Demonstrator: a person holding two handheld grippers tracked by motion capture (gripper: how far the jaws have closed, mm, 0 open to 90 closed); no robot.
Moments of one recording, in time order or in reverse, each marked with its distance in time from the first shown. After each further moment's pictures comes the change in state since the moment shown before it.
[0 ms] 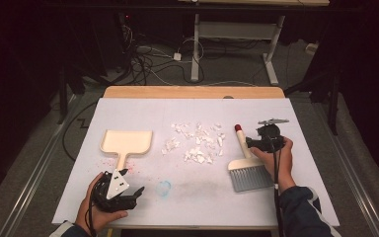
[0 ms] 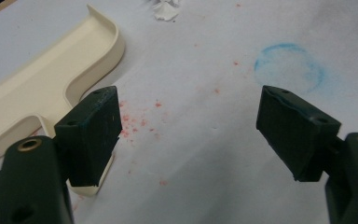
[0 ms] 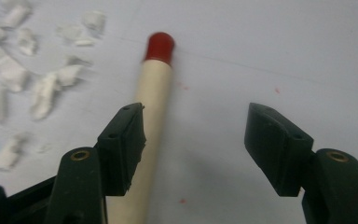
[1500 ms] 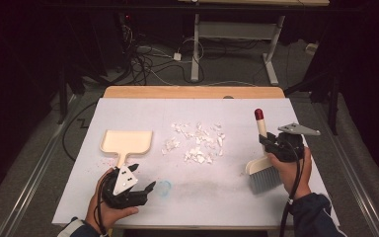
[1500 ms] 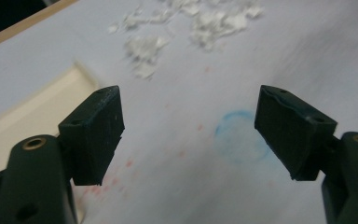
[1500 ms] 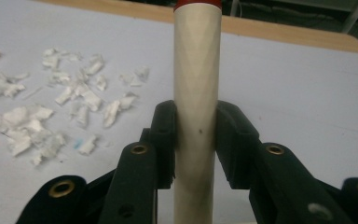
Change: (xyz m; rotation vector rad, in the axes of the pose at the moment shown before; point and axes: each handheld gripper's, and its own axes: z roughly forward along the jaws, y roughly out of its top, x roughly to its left) left arm -0.017 0.039 -0.006 -0.081 -0.048 -0.054; right arm -0.008 -0.017 -0.079 -0.243 0.109 -0.018
